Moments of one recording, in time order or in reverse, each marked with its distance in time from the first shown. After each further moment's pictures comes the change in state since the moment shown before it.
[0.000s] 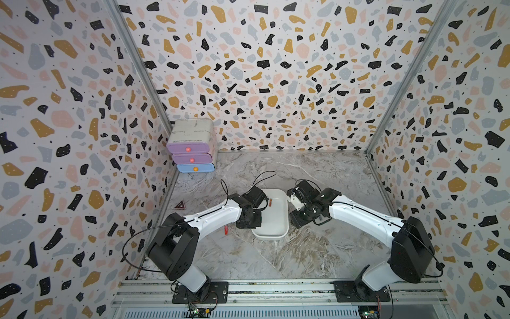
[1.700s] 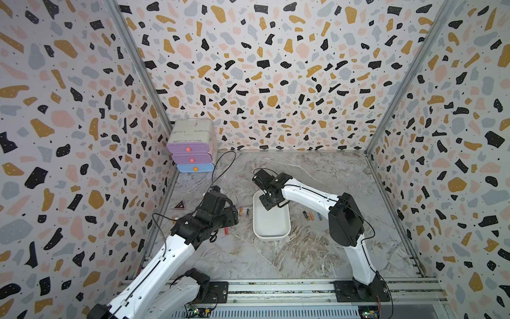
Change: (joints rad) left arm 0.192 -0.686 -0.169 -0.038 -0.077 0.068; right arm 0.118 0.626 0.708 -0.123 0.290 0.053
